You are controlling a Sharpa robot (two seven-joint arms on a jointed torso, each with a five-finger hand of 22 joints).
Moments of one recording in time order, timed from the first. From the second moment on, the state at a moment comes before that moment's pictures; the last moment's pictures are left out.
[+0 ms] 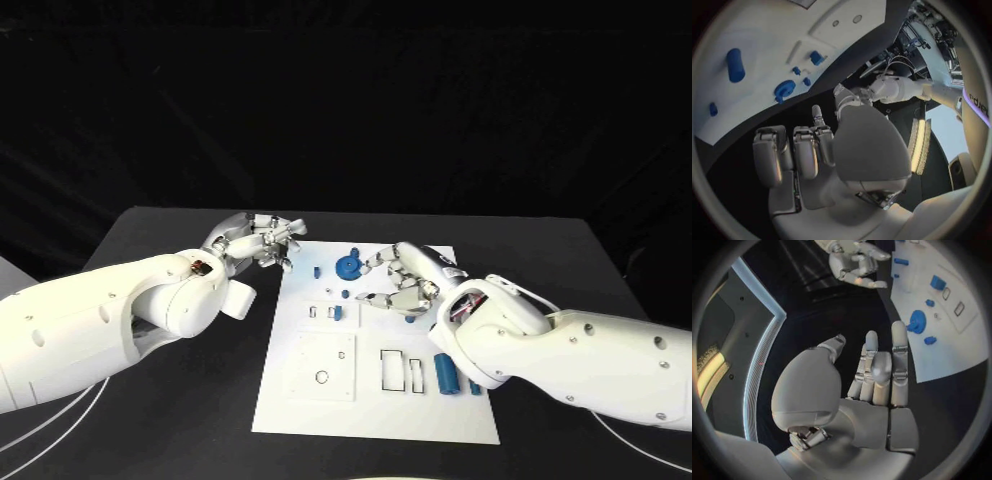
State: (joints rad) left arm 1.17 -0.90 -0.03 1.53 -0.24 -0.29 0.19; left_hand 1.23 -0.19 0.34 0.25 0.09 0.87 0.14 0.43 0.25 1.17 0.06 0.63 0.46 1.39 0.00 1.29 1.11 0.17 1.15 0.09 0.85 0.50; right arm 1.15 -0.81 -0.12 1.75 -1.32 -0.64 -0.24; right_hand 1.39 -0.20 0.13 0.29 0.18 0.94 0.16 0.15 0.33 1.46 0.07 1.48 1.31 1.47 0.00 1.57 1.31 0.01 1.46 0.10 1.53 1.31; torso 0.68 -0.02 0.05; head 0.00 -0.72
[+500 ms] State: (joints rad) left arm 1.26 -0.77 -0.03 1.45 -0.74 -0.02 -0.27; left_hand 1.17 -0.11 0.22 0.29 0.09 0.85 0.11 0.66 0.41 1.21 0.03 1.11 0.90 1.47 -0.03 1.48 1.31 0.14 1.21 0.07 1.22 0.92; right arm 1.23 -0.96 -0.11 1.78 -1.05 -0.62 -0.12; right_hand 1.39 -0.20 0.13 0.29 0.18 0.94 0.15 0.15 0.33 1.46 0.07 1.48 1.31 1.47 0.00 1.57 1.31 0.01 1.46 0.10 1.53 1.31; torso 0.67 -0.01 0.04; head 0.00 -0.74
